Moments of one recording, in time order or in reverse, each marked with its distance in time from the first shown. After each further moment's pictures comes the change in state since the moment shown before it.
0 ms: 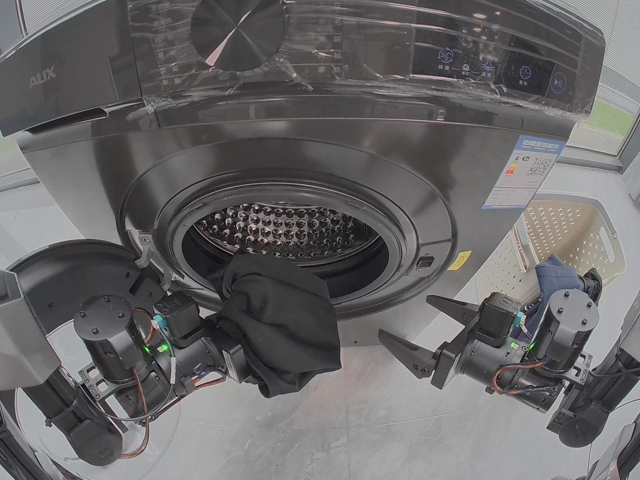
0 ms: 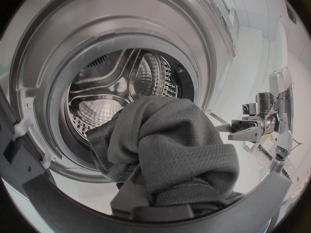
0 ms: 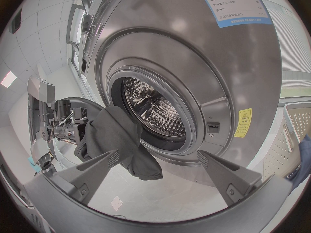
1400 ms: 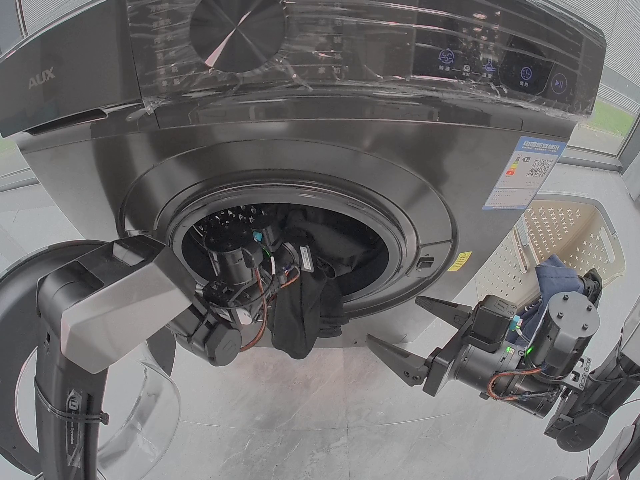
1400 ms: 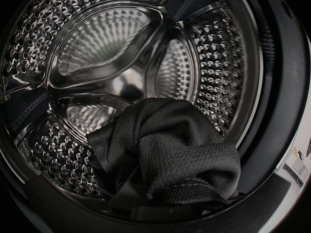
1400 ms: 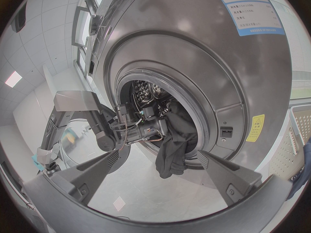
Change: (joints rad) left arm 0.074 0.534 -0.926 0.198 0.107 -0.037; right arm 0.050 -0.007 -0.016 -0.001 -0.001 -0.002
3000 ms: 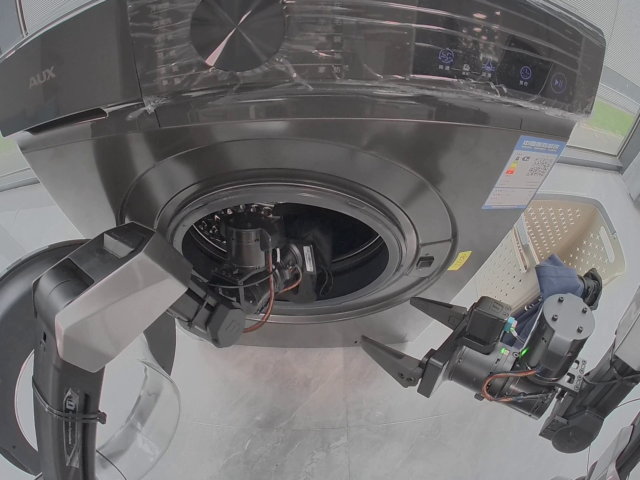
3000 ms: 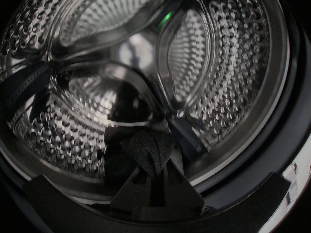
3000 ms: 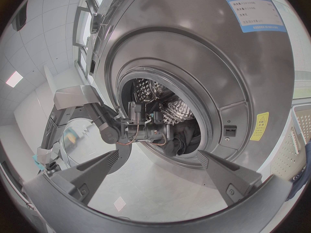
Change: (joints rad) left arm 0.004 -0.015 -0.117 0.379 0.038 -0.096; right arm 0.009 0.024 -0.009 -0.023 0.003 0.000
